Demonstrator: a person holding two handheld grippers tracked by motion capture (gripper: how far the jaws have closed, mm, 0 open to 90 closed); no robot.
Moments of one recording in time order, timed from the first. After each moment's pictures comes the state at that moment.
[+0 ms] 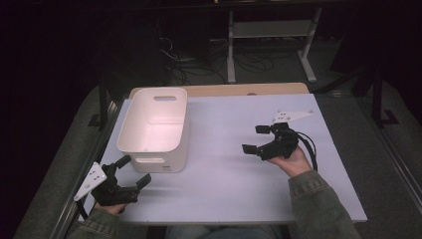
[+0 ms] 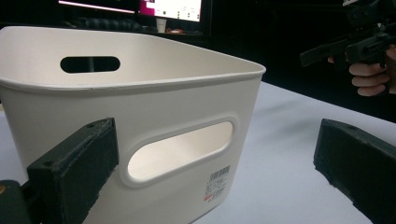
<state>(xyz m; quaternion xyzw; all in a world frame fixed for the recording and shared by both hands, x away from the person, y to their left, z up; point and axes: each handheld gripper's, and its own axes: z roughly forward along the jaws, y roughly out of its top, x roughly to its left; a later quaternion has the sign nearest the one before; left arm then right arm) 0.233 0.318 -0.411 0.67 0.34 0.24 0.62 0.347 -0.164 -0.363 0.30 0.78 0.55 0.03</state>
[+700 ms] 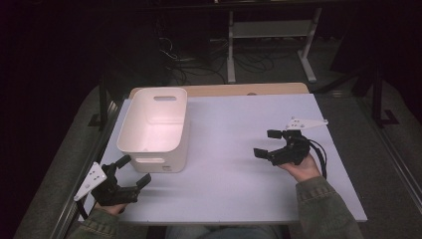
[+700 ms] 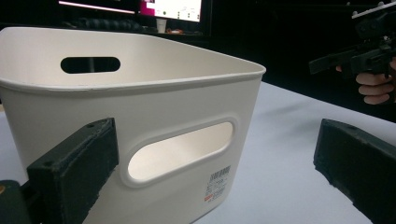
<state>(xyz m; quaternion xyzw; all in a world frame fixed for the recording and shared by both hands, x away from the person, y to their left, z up) 0.233 0.318 -0.411 0.67 0.34 0.24 0.62 0.335 -0.194 -0.379 0.33 0.76 0.55 0.05</state>
